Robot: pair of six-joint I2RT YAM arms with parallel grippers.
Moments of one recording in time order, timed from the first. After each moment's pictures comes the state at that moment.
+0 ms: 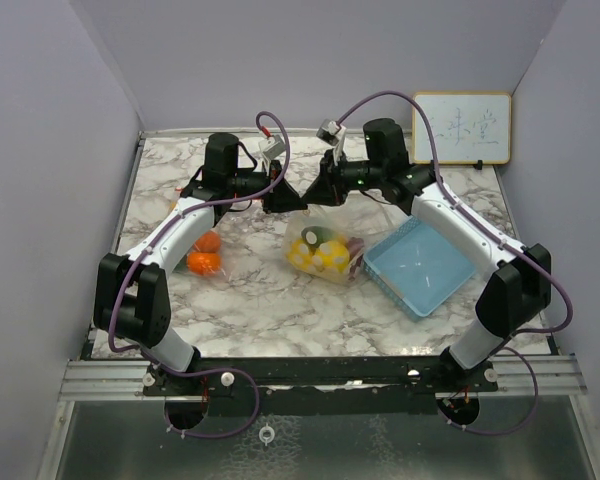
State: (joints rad) left arm -0.31 1.57 1.22 -0.06 1.14 -0.10; right arm 0.55 1.65 1.50 -0.31 -0.77 -0.01
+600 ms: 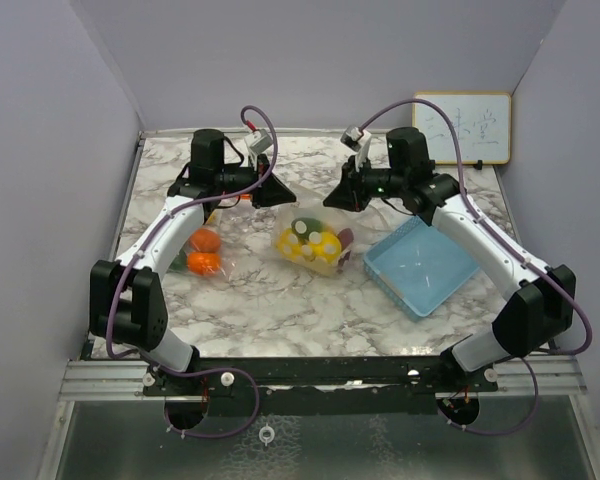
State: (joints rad) left arm -0.25 1.54 1.24 -0.13 1.12 -0.05; right arm 0.47 1.52 1.38 -0.36 -0.67 -0.02
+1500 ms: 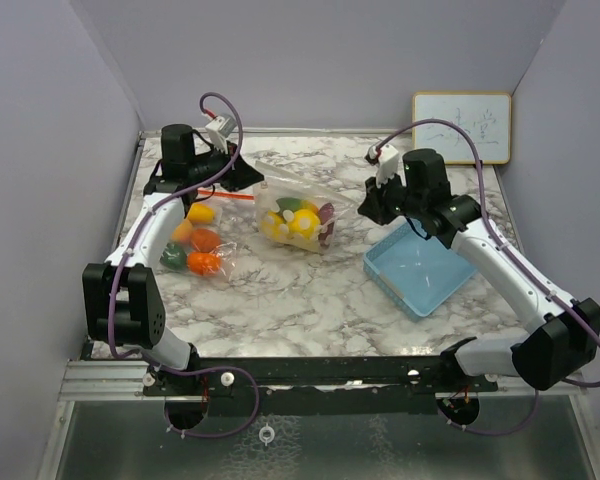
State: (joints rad) left arm -0.07 1.54 1.25 -0.14 0.88 -0.13; right arm 0.45 1.32 1.20 -0.47 -0.25 -0.10
